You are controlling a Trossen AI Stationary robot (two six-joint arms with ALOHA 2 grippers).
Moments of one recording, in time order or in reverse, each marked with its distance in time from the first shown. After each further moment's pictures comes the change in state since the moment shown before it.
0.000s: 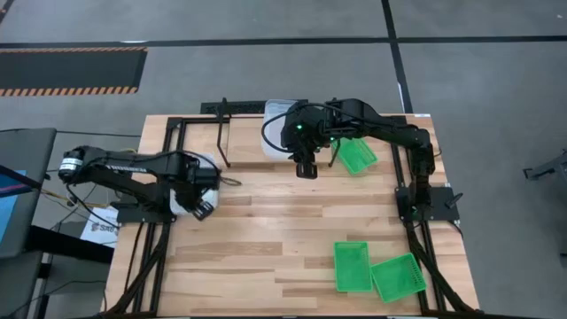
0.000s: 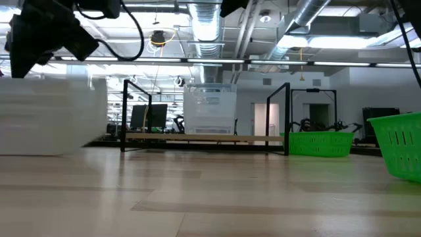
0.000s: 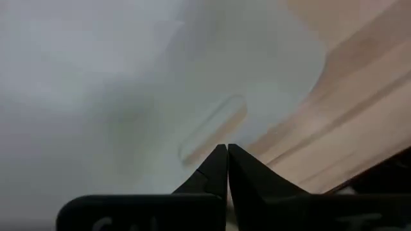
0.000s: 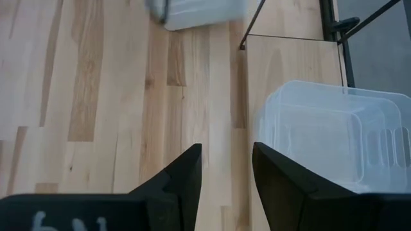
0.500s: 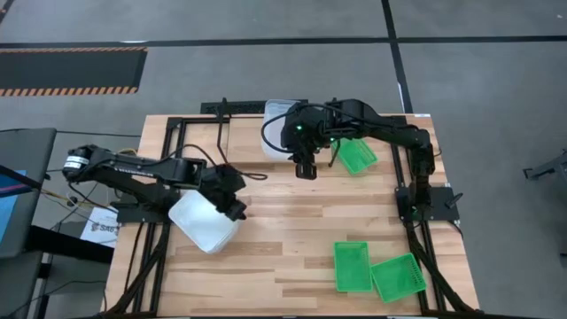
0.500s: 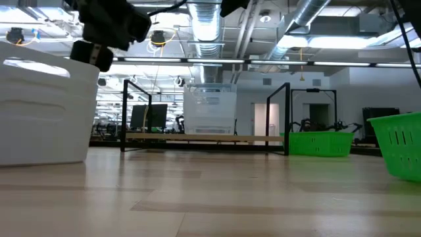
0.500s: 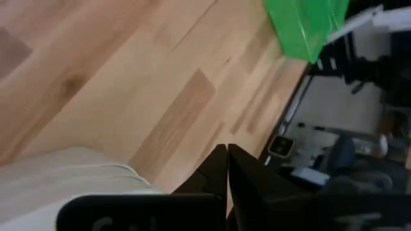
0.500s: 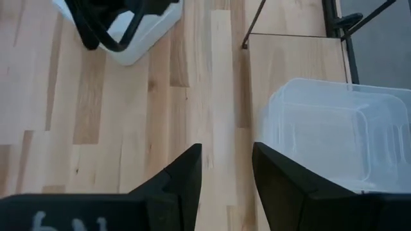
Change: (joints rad) left arm -0.041 0.040 -0.038 0.825 0.094 -0.160; right arm 0.004 0.000 0.000 -0.002 -0.006 0.029
